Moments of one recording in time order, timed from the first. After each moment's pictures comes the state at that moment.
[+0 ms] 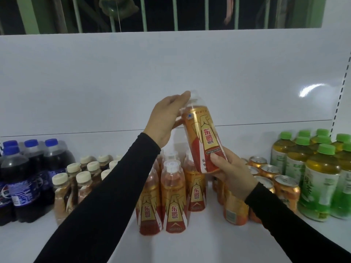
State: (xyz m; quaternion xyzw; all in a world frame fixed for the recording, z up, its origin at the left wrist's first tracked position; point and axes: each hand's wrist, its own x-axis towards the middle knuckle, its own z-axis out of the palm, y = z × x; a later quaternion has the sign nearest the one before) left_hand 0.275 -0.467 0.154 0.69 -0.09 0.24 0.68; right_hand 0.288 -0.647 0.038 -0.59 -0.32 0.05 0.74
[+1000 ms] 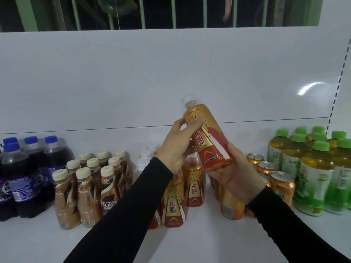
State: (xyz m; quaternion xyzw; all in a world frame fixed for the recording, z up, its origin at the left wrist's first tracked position) left_hand 0.257 -0.507 0.100 0.61 -0.05 0.14 0.78; right_hand 0.268 -0.657 0.041 -0.47 -0.25 0.12 0.84
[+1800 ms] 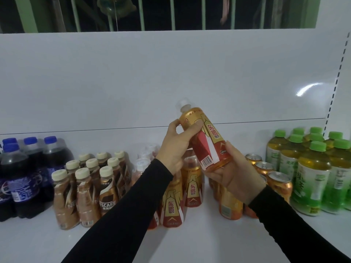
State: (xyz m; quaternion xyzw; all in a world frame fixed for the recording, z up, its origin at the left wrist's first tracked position) left_hand 0.255 -0.511 0.095 0.62 -0.03 0.16 0.77; right_hand 0.262 -0.661 0.046 -0.51 -0.24 0.13 0.81
